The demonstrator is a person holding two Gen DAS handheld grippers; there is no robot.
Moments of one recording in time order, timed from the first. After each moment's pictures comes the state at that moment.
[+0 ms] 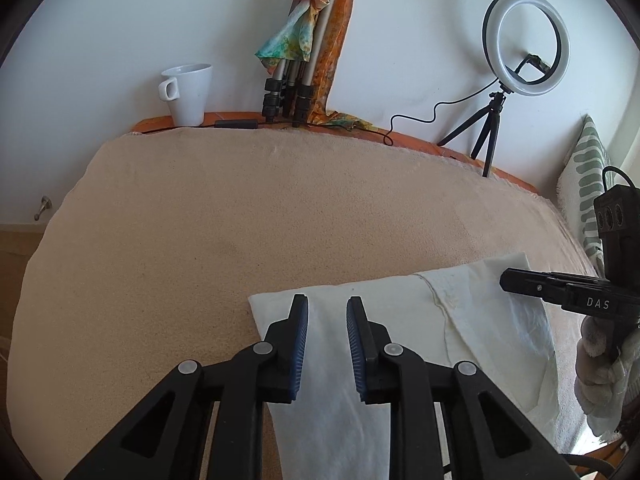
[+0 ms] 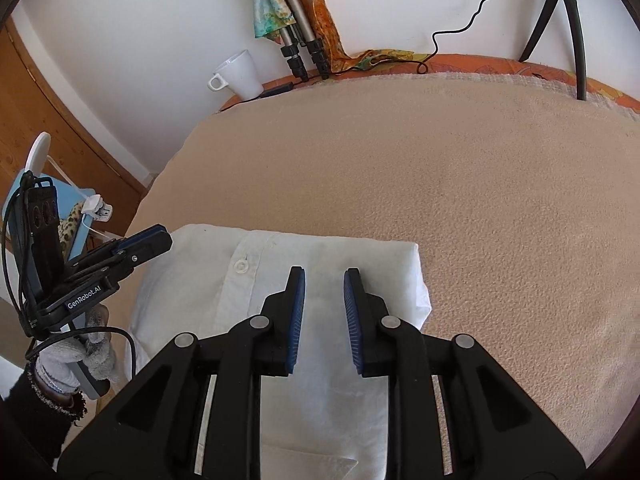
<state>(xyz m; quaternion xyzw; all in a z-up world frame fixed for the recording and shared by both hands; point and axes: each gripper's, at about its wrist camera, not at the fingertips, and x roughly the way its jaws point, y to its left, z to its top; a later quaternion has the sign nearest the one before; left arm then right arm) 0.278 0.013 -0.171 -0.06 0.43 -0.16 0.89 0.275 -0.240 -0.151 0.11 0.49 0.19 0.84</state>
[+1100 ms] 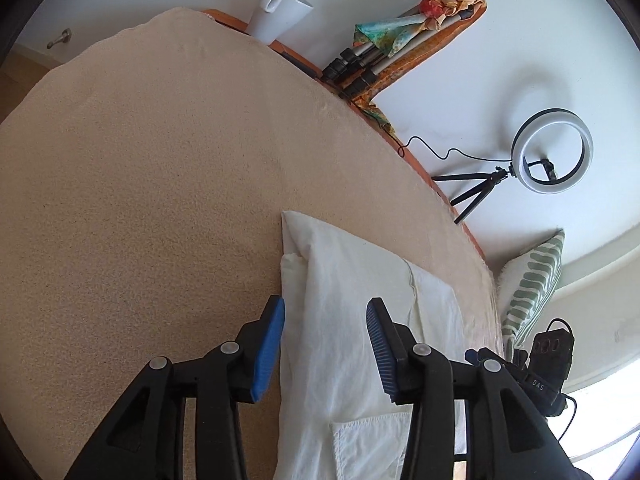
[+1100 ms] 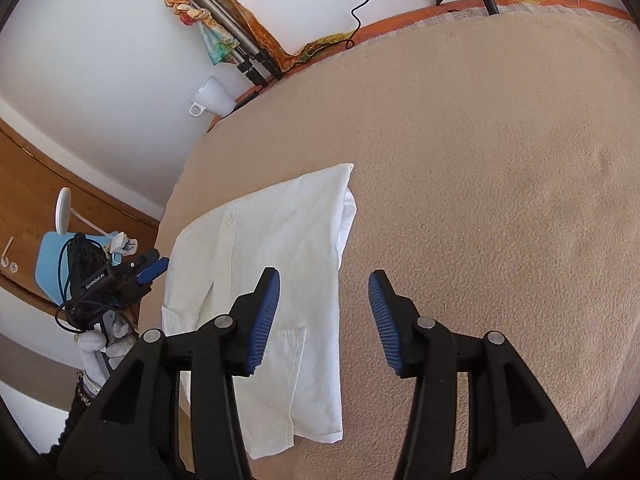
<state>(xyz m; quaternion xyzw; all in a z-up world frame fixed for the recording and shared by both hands) 0.246 0.087 -0.188 -0.32 0.48 -0.17 0.80 0.213 -0.311 -0.141 0.24 0.51 0.17 0.81</state>
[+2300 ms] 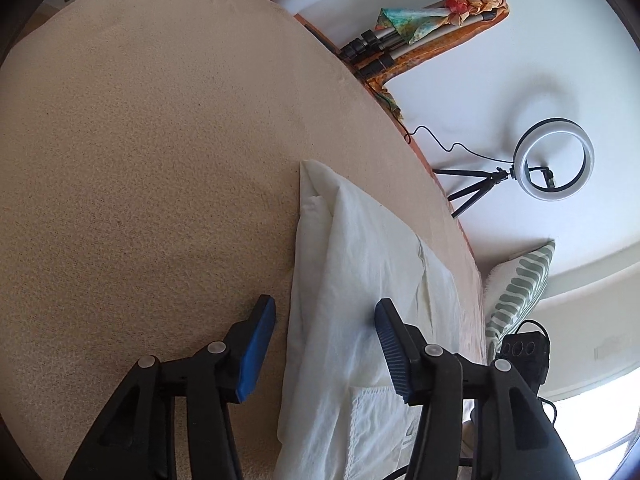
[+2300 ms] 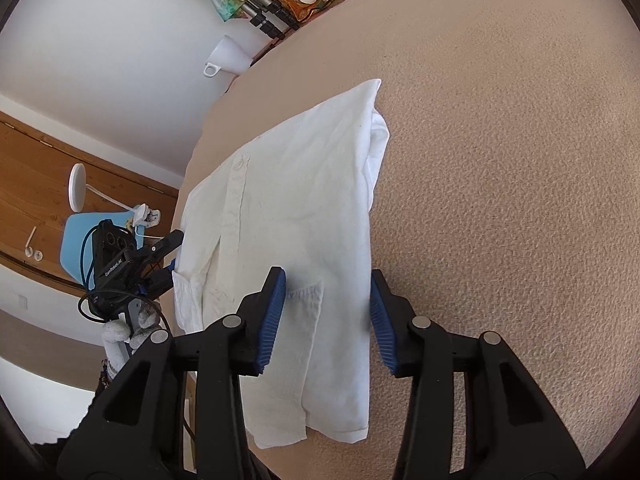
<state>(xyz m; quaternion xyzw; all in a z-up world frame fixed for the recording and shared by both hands) 0.226 0.088 -0.201 -0.36 0.50 -0.18 0.76 0.217 -0.298 -0.181 0.27 0.55 0.24 0.76</state>
